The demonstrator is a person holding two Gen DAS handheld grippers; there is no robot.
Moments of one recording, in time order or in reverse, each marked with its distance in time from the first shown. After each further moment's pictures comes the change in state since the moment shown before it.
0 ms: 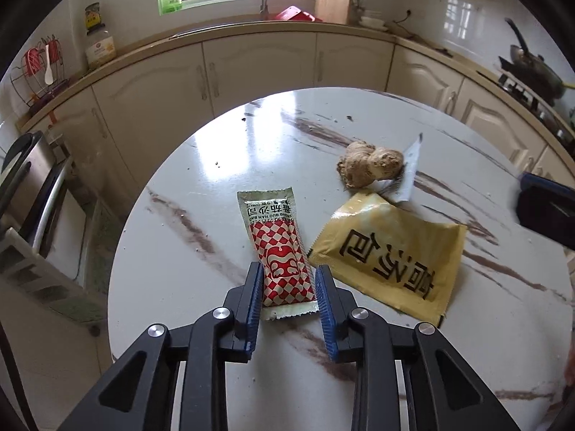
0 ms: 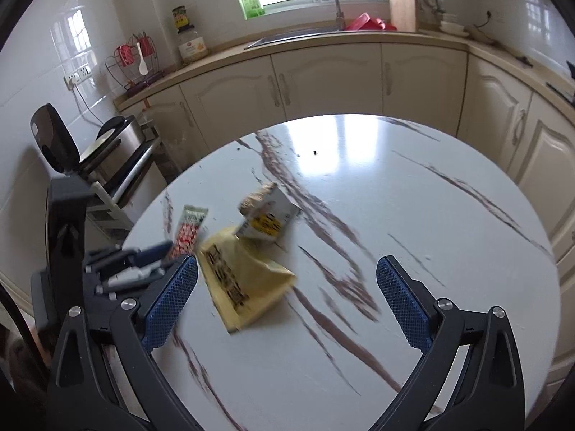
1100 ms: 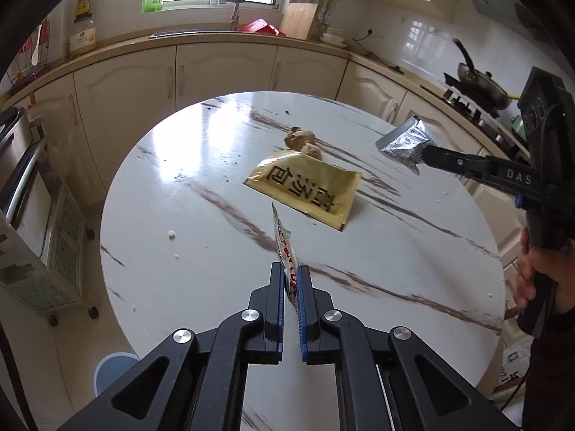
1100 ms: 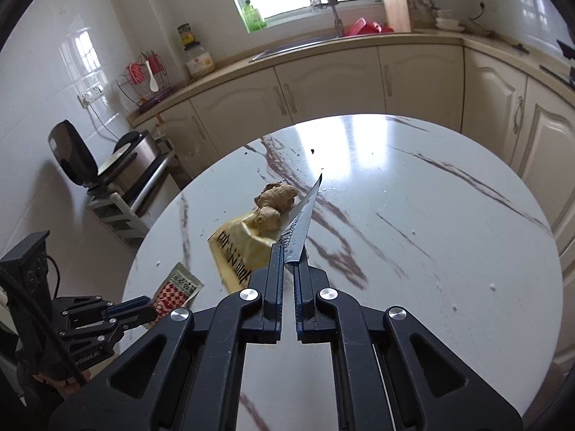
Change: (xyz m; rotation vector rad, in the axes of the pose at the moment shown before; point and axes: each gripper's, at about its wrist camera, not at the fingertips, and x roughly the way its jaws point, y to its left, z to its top) left arm -0.121 0.026 -0.086 -0.037 -0.044 -0.207; right arm -0.056 -0.028 -0.039 0.051 -0.059 0.084
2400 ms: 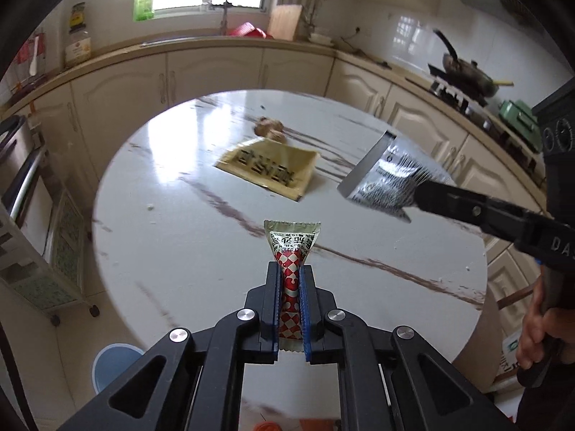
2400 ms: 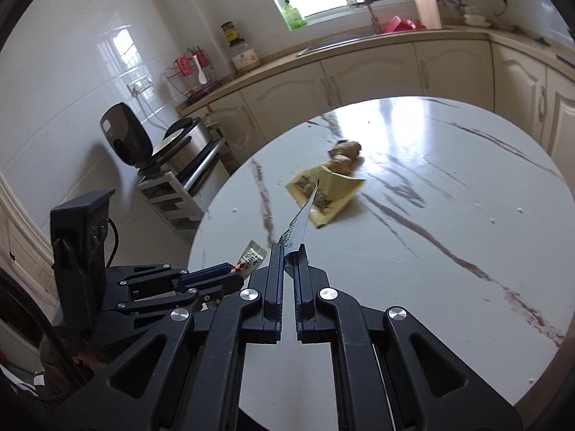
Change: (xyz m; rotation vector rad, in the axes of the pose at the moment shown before) left arm -0.036 -0.042 -0.036 0.025 -0.021 0.018; right arm -0.046 0.060 -0.064 -0.050 0.010 0.164
